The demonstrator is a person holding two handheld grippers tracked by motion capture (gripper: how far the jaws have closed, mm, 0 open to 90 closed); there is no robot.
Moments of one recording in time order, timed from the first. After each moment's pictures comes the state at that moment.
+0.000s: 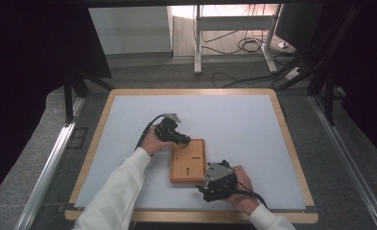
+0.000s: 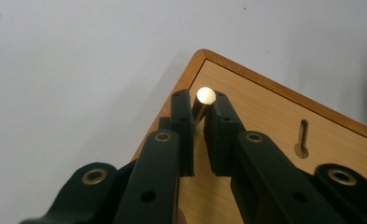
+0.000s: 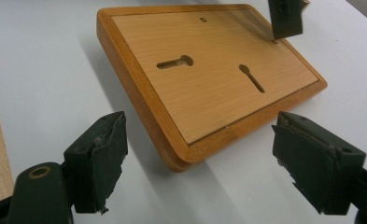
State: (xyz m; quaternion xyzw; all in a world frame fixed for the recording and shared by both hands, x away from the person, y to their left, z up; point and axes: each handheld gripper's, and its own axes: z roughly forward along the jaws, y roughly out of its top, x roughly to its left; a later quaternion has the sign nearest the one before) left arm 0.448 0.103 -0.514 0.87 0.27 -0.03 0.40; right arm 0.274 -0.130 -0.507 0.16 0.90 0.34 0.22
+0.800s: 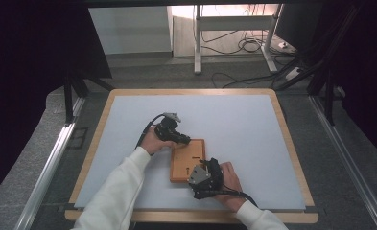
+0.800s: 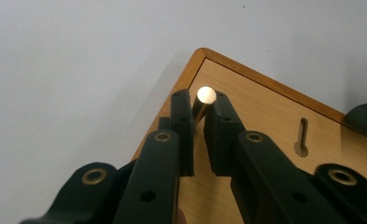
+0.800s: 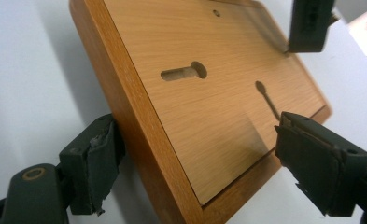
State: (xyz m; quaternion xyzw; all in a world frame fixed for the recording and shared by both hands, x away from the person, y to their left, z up) left arm 0.450 0.103 -0.514 0.87 0.27 -0.04 0.40; right arm 0.280 -0.093 -0.526 0.11 0.91 0.28 0.30
